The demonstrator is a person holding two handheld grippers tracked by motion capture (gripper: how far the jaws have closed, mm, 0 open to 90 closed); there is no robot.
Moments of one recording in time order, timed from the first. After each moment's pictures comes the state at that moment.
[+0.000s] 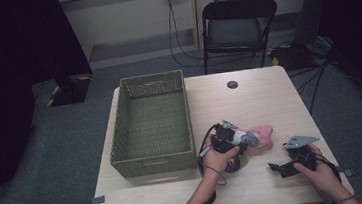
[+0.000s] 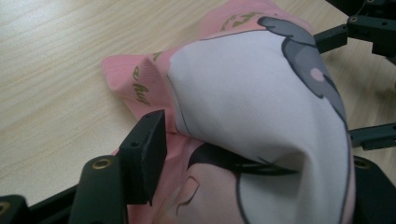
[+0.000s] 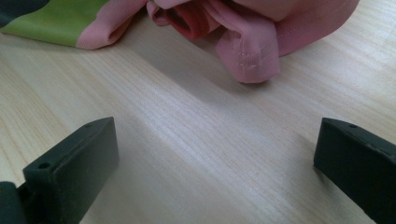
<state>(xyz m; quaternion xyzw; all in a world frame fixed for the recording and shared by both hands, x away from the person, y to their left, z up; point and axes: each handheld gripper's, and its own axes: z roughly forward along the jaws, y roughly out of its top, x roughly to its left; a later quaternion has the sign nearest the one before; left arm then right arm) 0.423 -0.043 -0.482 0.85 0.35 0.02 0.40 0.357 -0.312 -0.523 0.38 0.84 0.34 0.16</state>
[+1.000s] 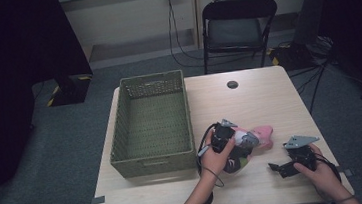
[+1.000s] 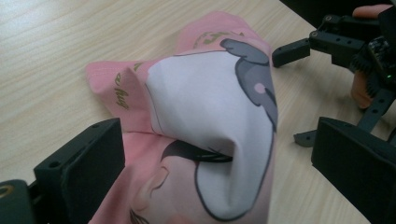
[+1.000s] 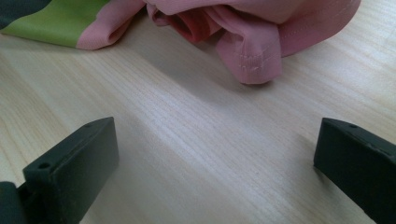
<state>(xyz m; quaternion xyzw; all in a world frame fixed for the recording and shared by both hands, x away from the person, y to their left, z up) 0.415 -0.040 -0.463 0.84 0.34 -0.01 0.42 0.357 -0.312 -0.523 0.38 0.84 0.34 0.16</state>
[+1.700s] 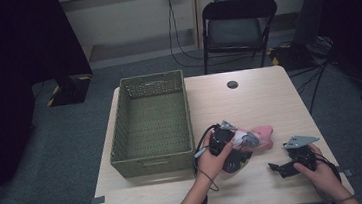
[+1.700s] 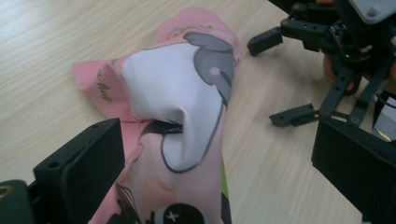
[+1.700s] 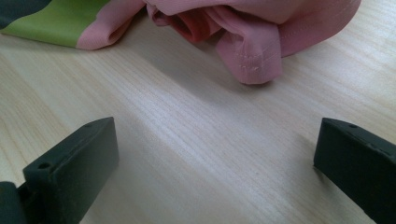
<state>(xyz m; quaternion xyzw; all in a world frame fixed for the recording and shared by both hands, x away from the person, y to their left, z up) 0.402 -0.031 -0.452 0.86 0.30 -0.02 0.41 0.357 -0.312 -0.523 0.38 0.84 0.34 0.16</state>
